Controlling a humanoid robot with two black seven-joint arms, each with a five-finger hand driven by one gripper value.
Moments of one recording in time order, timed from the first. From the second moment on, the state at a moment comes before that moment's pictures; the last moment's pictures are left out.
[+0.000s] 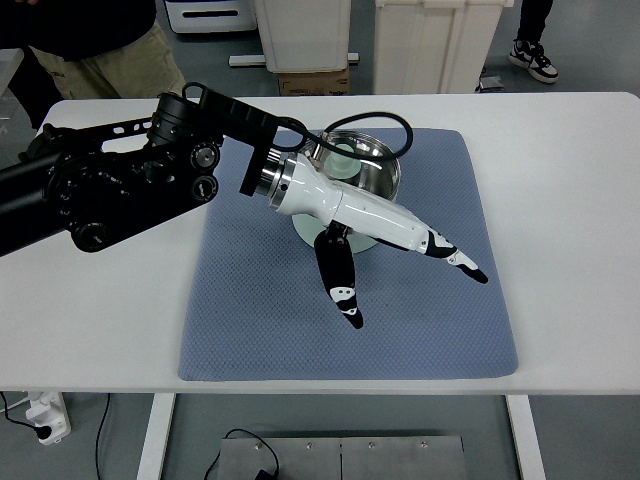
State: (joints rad) left arm -1.31 0.28 -0.25 -1.22 1.46 -0.61 -0.58; right arm -0.02 0.00 0.39 0.16 -0.46 -0.08 -0.10
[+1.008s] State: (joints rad) left arm -1.43 0.24 0.02 -1.18 1.64 -0.61 -0.58; right arm -0.02 0.00 0.39 0.16 -0.46 -0.08 -0.10
